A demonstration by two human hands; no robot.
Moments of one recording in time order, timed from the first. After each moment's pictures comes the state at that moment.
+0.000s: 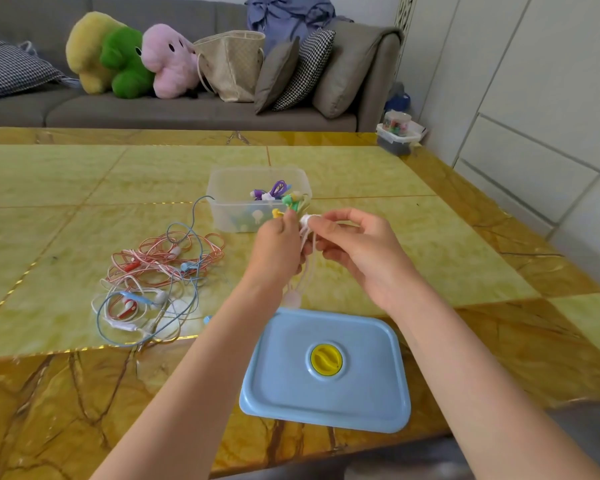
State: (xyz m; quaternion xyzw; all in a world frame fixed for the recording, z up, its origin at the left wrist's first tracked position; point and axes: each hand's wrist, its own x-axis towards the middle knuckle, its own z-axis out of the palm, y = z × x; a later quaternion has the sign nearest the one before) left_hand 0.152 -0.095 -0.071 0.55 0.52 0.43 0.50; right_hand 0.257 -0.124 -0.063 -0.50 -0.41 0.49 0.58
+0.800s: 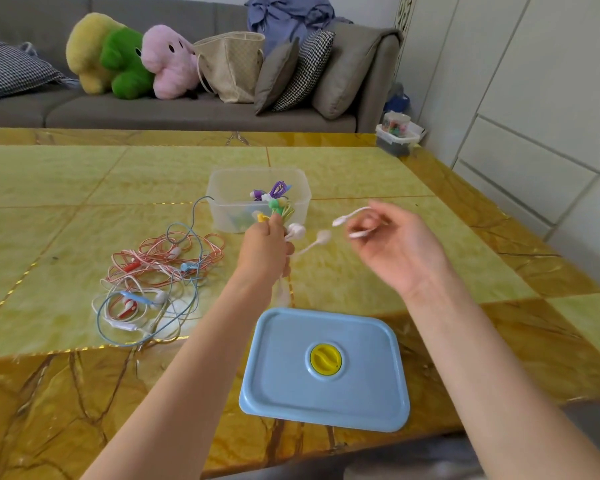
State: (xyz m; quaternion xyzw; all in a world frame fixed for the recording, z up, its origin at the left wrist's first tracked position) left_hand 0.143 -0.087 -0.077 0.48 0.53 0.45 0.53; right_hand 0.282 -0.120 -0.052 -0.29 -0.13 0.65 0.69
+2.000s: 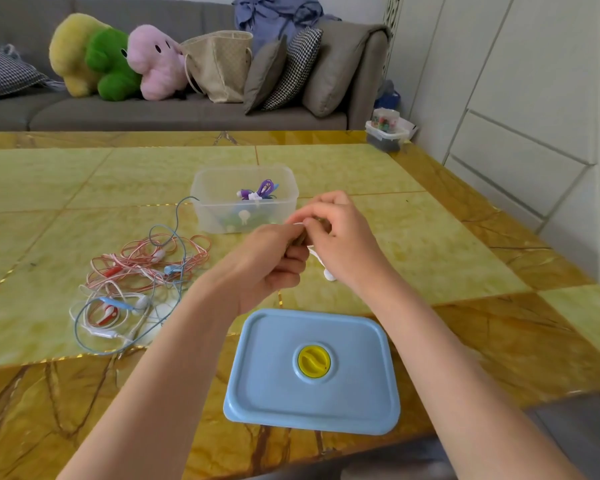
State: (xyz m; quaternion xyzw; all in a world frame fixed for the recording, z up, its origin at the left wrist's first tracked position) left_hand 0.144 -0.099 -0.061 0.50 0.41 0.31 0.70; right_hand 0.256 -0.114 -0.067 -0.59 -0.65 0.18 0.45
